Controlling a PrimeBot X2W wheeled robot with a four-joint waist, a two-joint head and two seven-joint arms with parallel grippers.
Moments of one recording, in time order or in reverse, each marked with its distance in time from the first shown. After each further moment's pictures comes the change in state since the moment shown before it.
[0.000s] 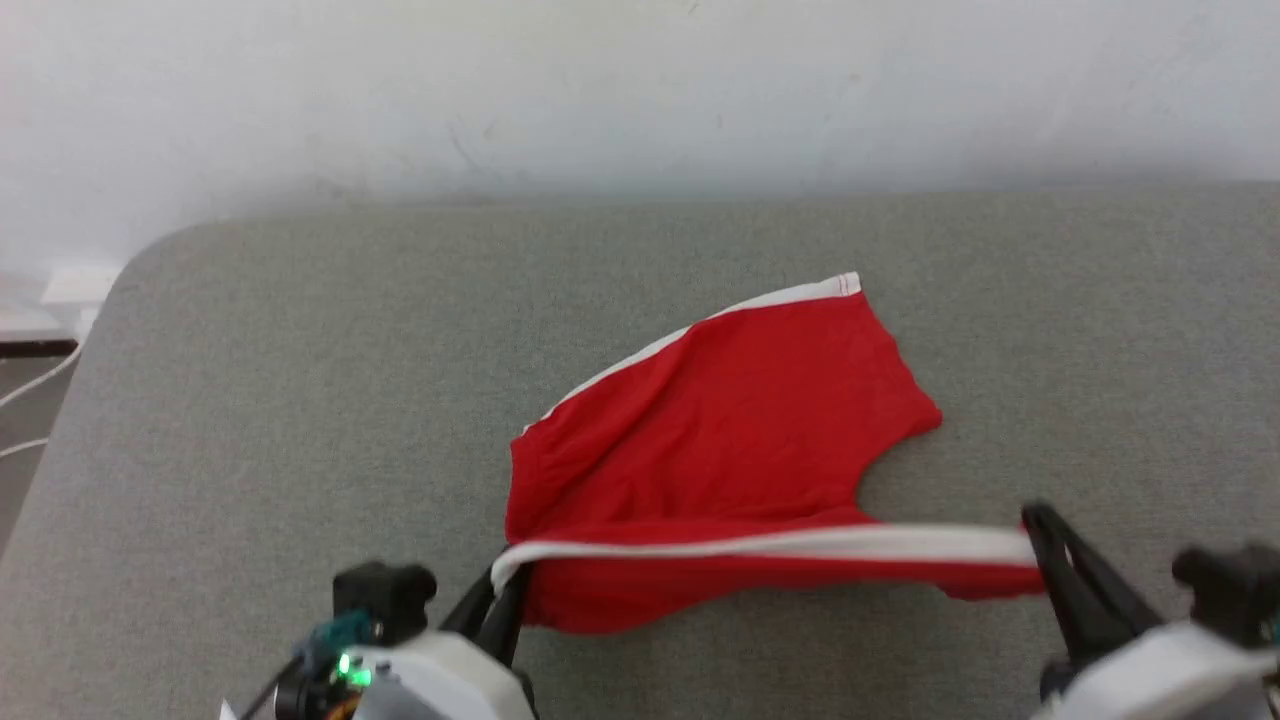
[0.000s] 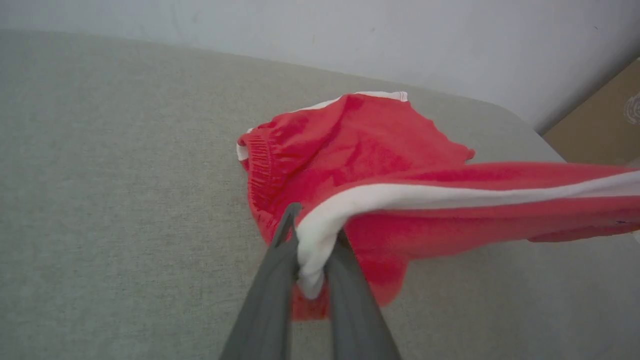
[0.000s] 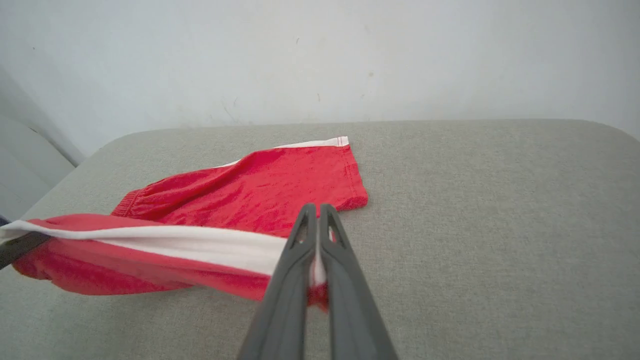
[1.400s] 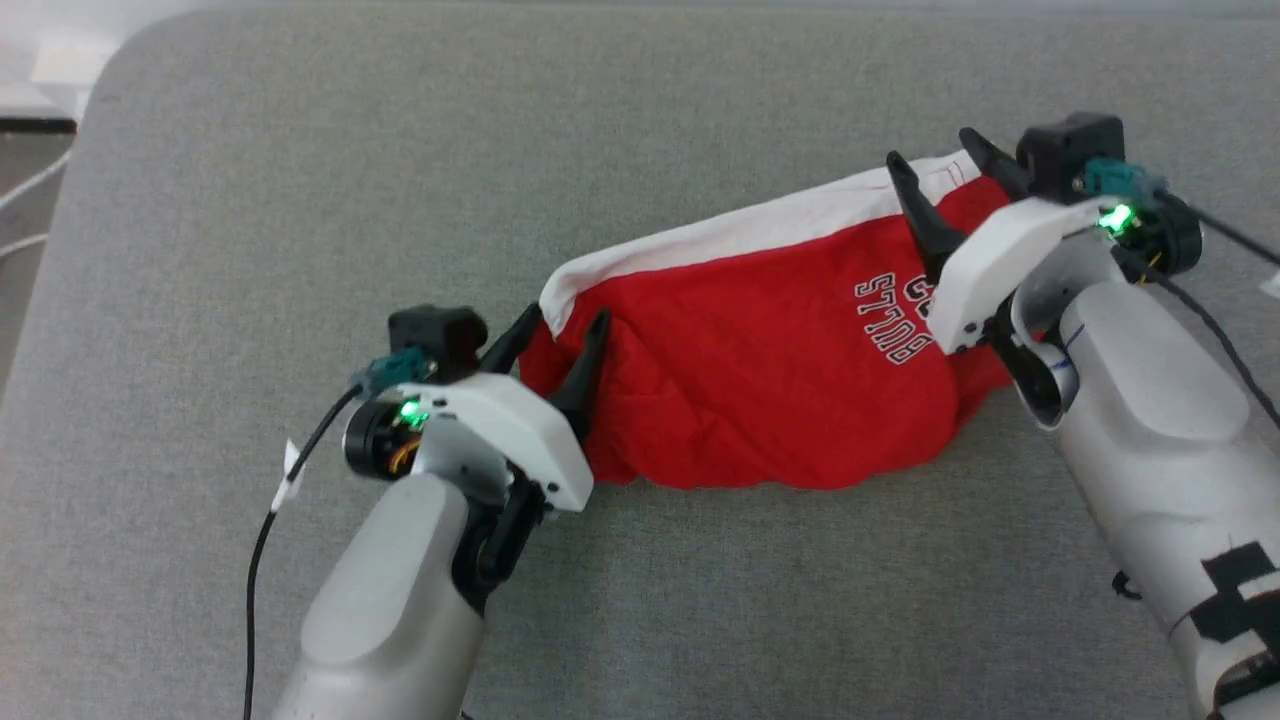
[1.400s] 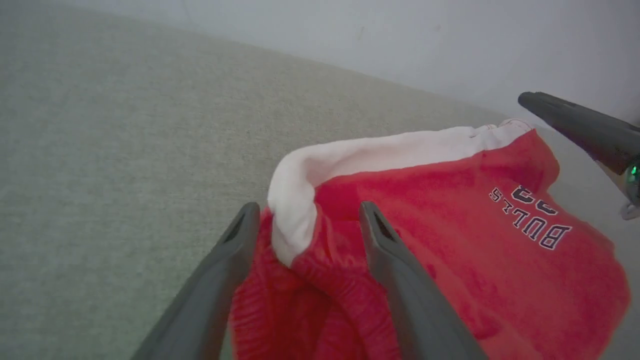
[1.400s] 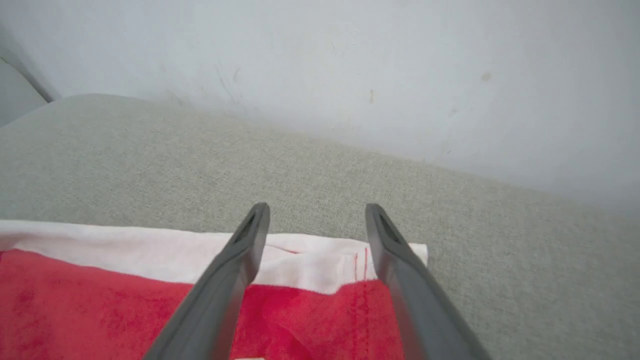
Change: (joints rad) left arm -0.626 -0.130 -0.033 0.570 -0.070 -0.157 -0.118; right arm -1.226 -0.138 0.477 1.410 0.172 -0.001 -0.473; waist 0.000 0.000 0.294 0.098
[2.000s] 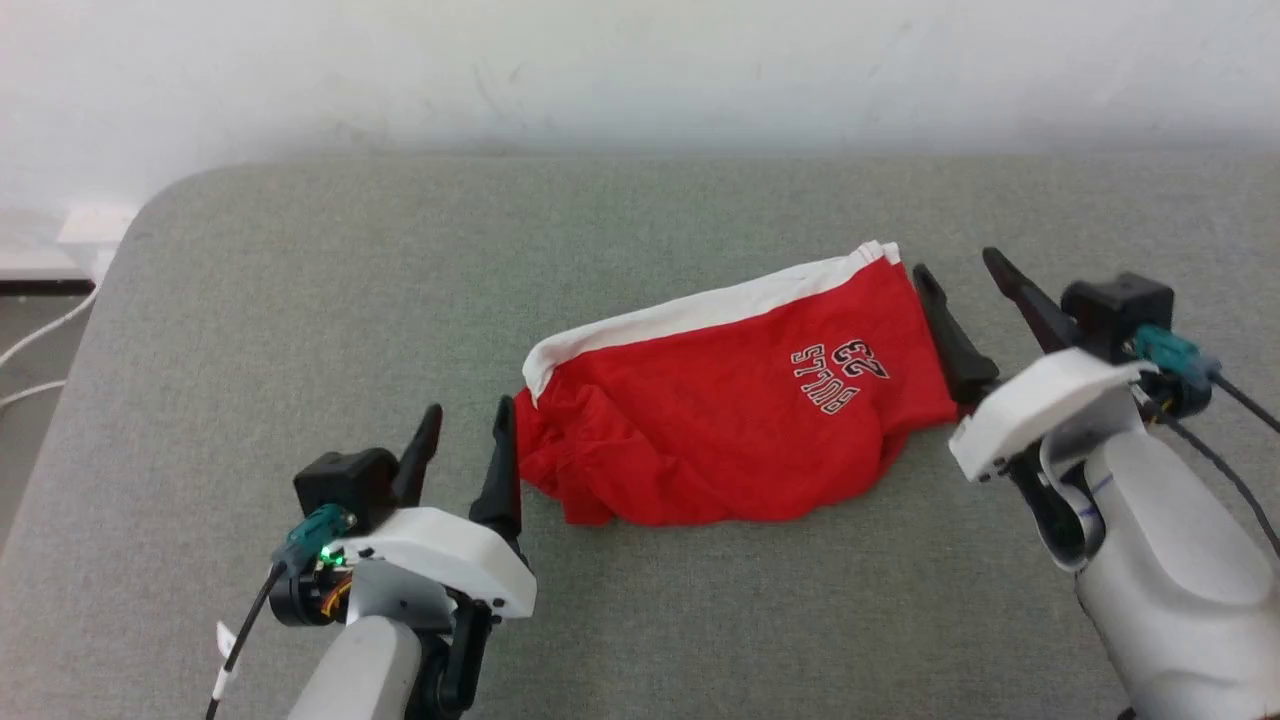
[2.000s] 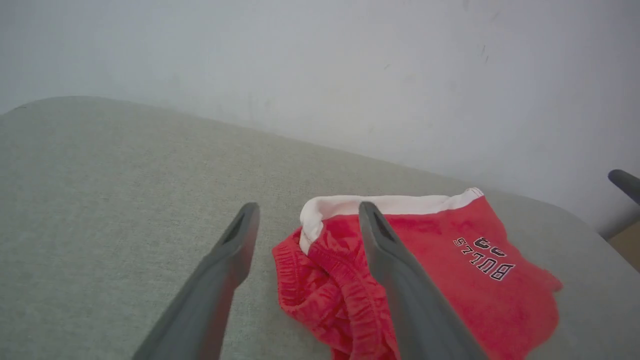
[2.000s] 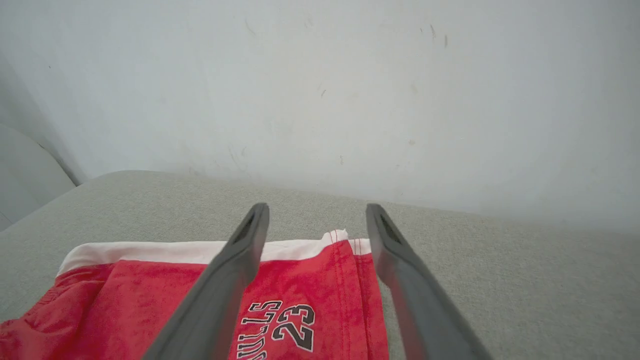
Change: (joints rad) left arm 0.322 0.043 0.081 -0.275 0.035 0.202 -0.163; right arm 0.319 -0.048 -0.087 -0.276 0.044 0.000 -0.100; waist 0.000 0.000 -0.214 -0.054
